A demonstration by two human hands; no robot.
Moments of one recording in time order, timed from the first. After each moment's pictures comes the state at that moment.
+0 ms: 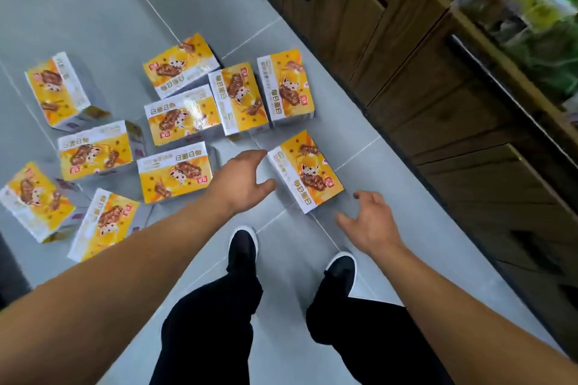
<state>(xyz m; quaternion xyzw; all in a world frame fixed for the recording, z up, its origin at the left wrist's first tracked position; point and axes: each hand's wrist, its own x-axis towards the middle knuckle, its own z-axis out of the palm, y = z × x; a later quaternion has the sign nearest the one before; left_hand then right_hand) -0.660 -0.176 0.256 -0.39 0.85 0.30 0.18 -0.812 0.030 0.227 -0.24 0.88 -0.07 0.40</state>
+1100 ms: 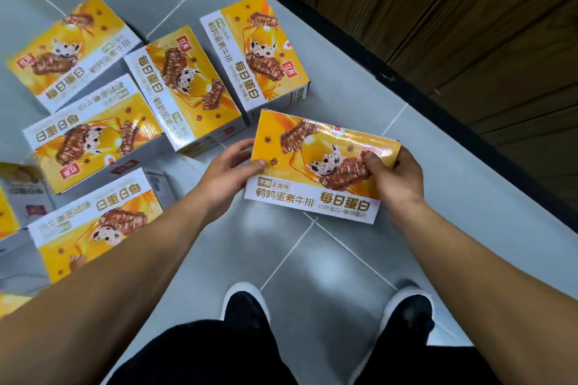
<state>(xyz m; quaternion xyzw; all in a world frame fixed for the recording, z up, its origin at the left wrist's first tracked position) -0.689 -0.267 -0.058 -0.41 0.53 0.74 0.05 -0.853 -0.051 -0.050 0.11 0.85 -0.45 0.26</state>
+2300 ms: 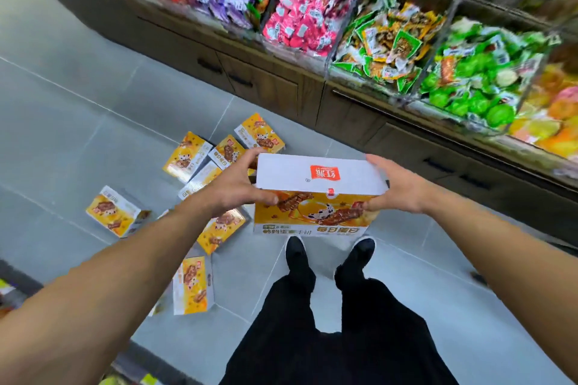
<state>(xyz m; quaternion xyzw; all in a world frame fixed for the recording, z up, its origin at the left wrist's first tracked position) -0.657 -0.229 0.597 -0.25 0.71 0.61 0.25 -0.803 0.065 0.596 -0.17 0.84 -0.22 0.46</state>
